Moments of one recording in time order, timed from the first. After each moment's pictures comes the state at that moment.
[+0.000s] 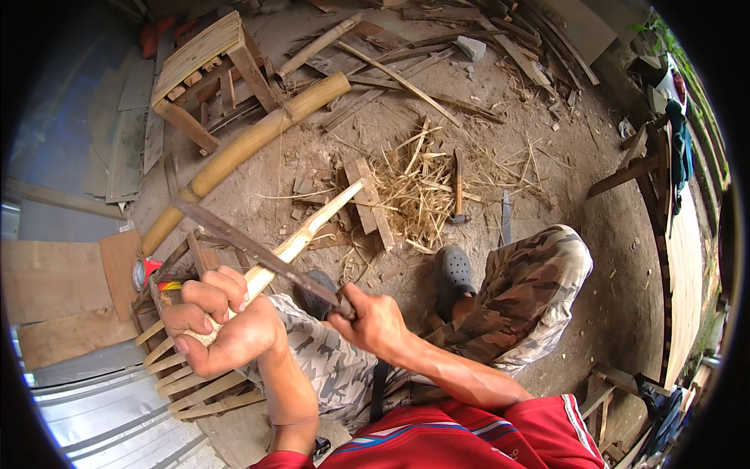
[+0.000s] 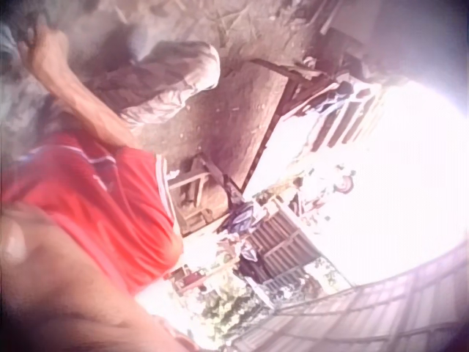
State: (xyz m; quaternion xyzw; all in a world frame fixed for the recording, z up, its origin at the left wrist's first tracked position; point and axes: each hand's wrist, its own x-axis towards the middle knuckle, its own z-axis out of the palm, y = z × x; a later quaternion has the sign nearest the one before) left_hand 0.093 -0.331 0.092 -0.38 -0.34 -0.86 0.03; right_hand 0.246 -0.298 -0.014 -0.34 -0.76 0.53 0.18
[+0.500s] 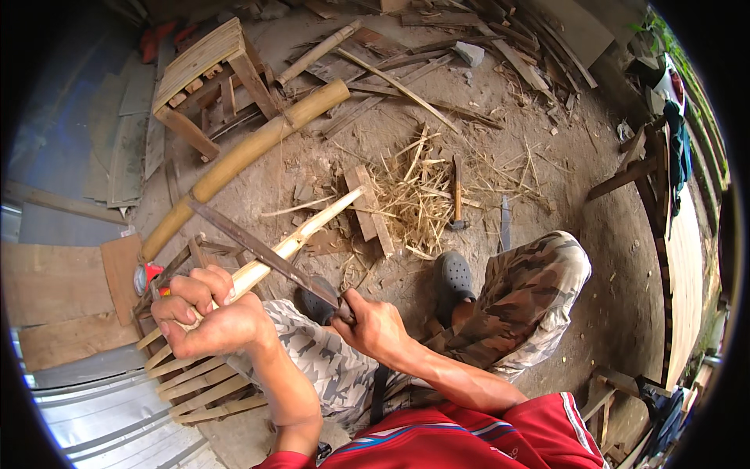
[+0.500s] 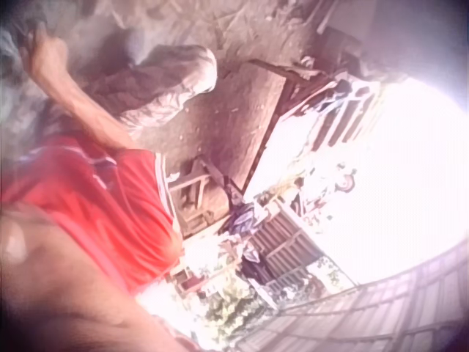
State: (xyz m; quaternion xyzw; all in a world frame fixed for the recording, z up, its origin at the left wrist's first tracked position) left_hand 0.083 -0.320 0.101 -0.25 -0.40 -0.87 0.11; right_hand 0.244 -0.294 -0.017 -0.35 -0.78 0.50 0.17
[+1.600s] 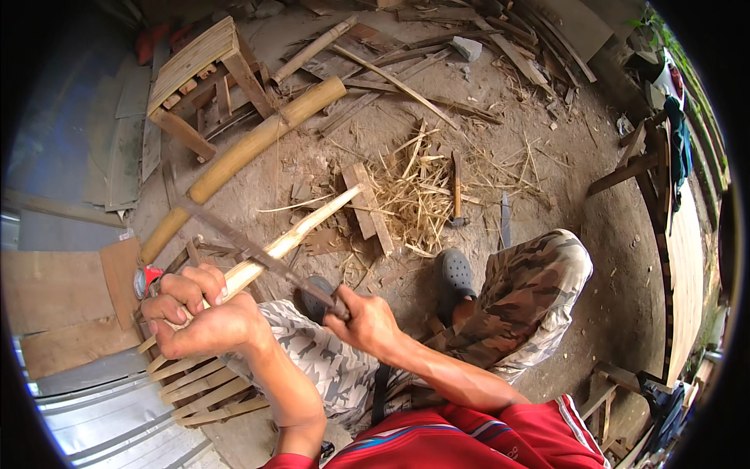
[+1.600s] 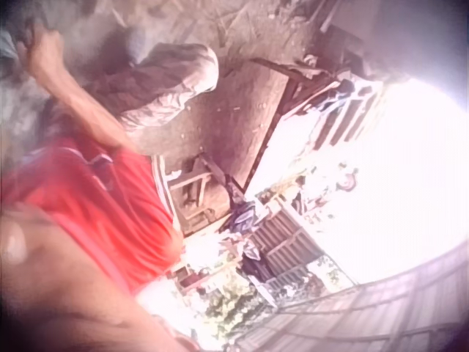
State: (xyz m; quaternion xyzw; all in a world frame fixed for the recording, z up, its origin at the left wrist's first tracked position) left_hand 0.082 -0.308 0.112 -0.21 -0.44 -0.87 0.12; right_hand 0.234 -0.294 -0.025 -0.34 -0.76 0.52 0.18
